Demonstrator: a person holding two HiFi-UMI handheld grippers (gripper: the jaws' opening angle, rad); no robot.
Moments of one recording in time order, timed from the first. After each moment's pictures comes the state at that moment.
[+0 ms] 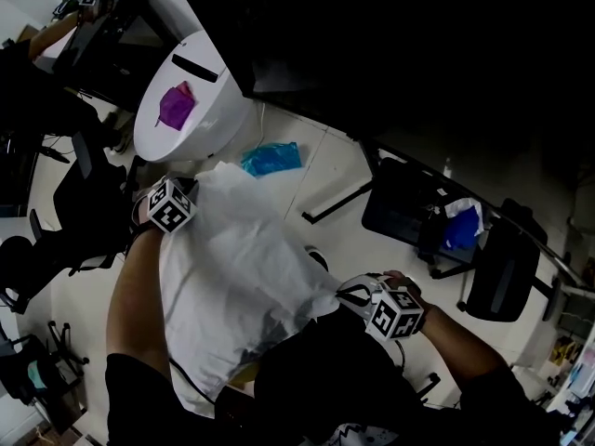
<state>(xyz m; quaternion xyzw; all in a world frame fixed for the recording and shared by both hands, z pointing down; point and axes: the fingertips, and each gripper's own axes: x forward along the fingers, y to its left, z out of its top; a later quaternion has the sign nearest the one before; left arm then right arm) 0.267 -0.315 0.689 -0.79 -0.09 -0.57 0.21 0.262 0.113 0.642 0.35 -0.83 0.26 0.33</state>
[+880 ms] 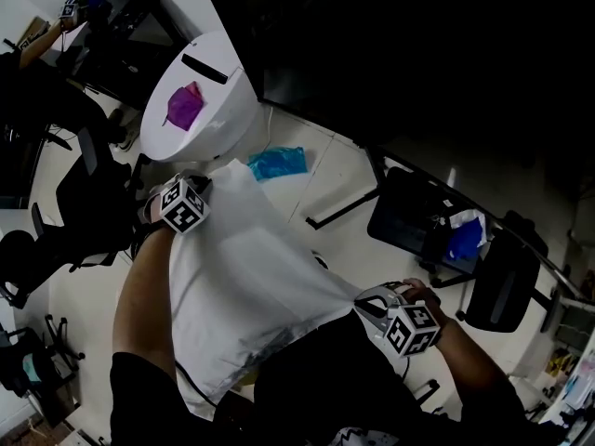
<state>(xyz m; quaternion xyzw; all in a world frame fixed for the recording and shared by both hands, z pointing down) 0.282 -0.309 0.691 -0.80 -0.09 -0.55 0.22 0.281 0.131 0.624 0.34 -0.82 0.23 0.40</state>
